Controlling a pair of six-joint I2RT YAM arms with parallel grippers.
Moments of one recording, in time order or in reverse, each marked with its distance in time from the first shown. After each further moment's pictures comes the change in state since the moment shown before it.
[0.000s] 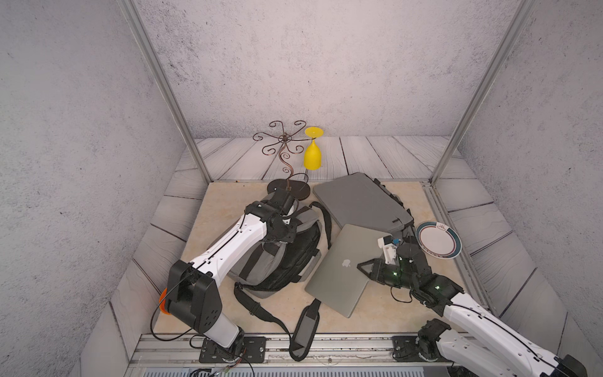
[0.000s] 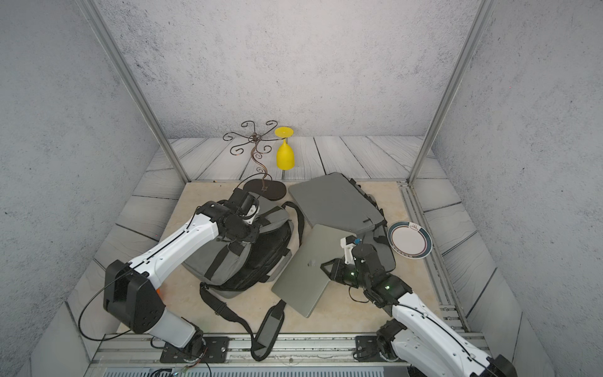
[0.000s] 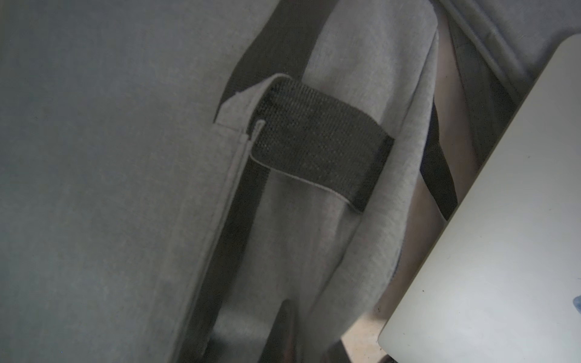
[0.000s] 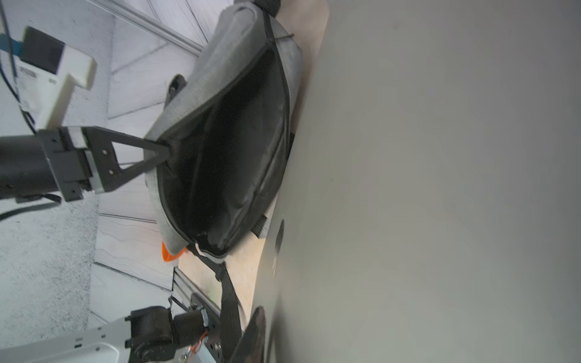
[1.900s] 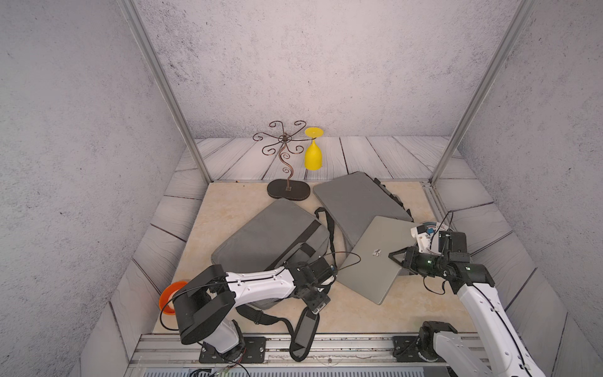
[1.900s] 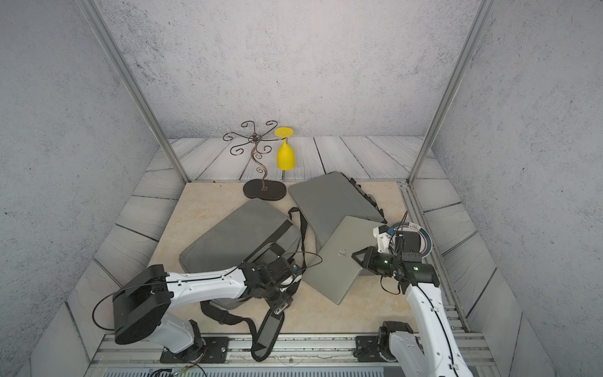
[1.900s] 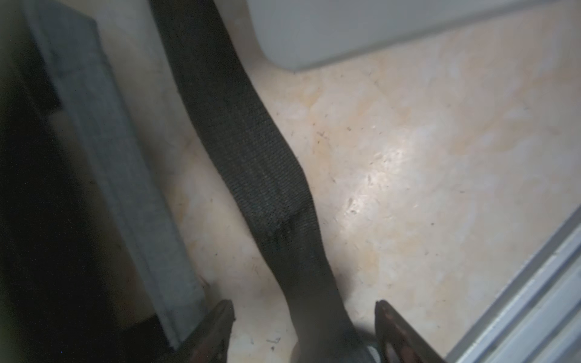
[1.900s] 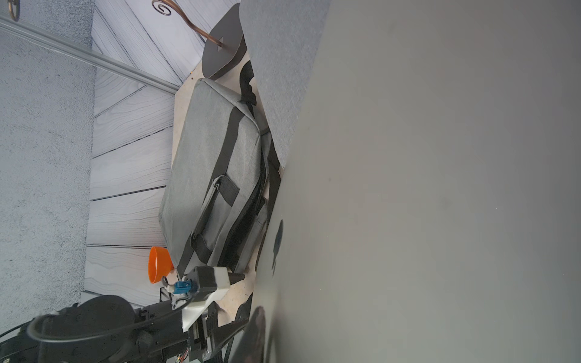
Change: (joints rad) left arm -0.554 -0.007 -0.539 0.447 0.007 0.067; right arm -0.571 0.078 0.207 -0.366 -0.305 -0.433
